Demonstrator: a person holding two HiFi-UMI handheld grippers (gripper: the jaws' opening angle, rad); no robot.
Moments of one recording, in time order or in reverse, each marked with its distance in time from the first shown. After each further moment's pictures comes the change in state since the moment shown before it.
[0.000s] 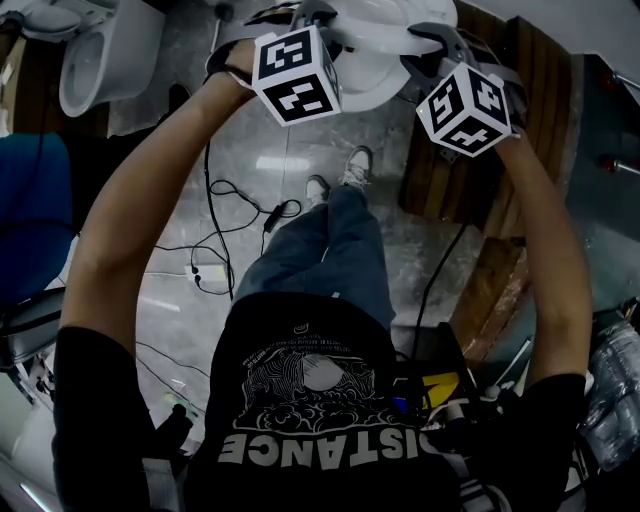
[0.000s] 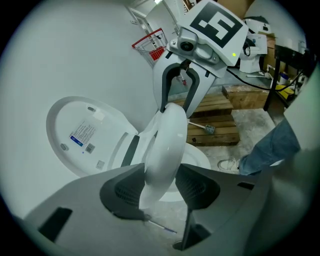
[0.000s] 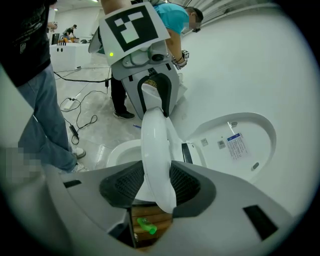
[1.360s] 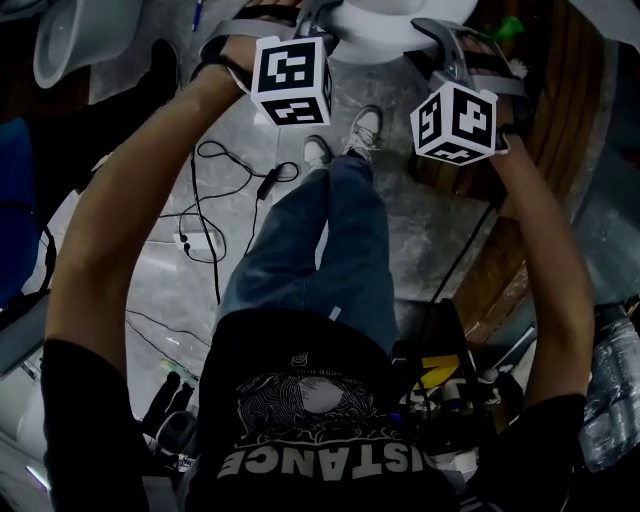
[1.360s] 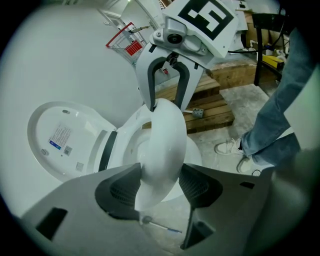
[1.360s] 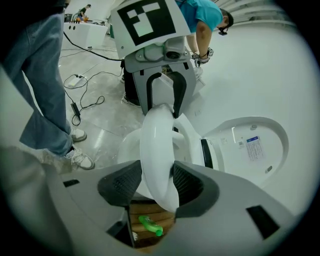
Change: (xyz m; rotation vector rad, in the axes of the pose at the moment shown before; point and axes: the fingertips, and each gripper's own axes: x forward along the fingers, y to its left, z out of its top) left arm 0.084 -0.105 -0.066 0.192 0.037 0.021; right arm 0.080 0.119 -0.041 -0.151 0.069 -0.025
